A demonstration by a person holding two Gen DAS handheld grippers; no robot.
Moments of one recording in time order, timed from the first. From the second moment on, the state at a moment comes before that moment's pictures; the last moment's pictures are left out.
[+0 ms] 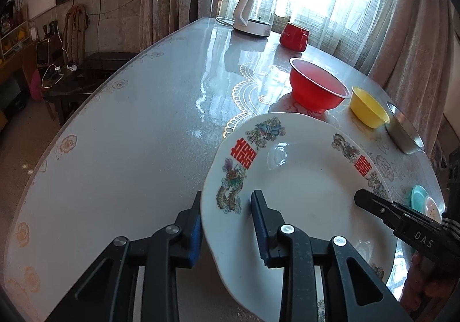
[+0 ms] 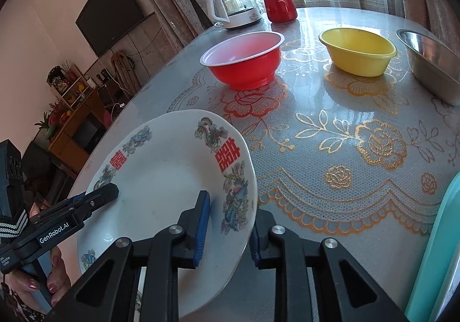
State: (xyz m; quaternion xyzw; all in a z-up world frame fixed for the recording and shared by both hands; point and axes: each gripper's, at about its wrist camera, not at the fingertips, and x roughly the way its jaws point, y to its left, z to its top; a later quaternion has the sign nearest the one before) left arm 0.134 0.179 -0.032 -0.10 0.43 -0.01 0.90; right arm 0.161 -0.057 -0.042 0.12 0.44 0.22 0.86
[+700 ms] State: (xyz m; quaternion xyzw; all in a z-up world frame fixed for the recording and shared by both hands) left arm 0.117 0.157 -0.035 -0.06 0.42 -0.02 0.91; right arm 0.144 -0.076 -0.042 0.14 0.45 0.22 0.86
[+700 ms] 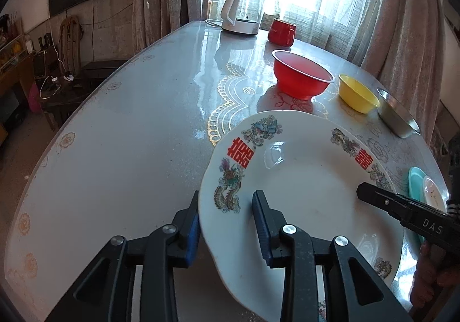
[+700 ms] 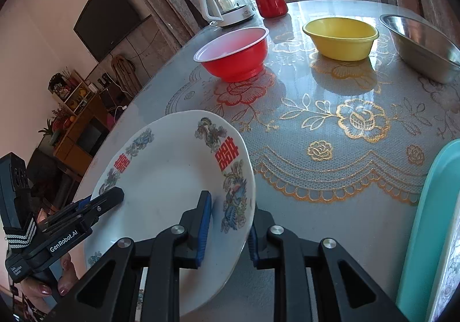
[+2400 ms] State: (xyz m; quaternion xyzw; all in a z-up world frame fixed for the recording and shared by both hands) left arm 0.106 -0.014 0.027 0.01 0.35 -0.15 0.92; right arm 0.051 -0.231 0.031 0.12 0.34 0.10 0.93
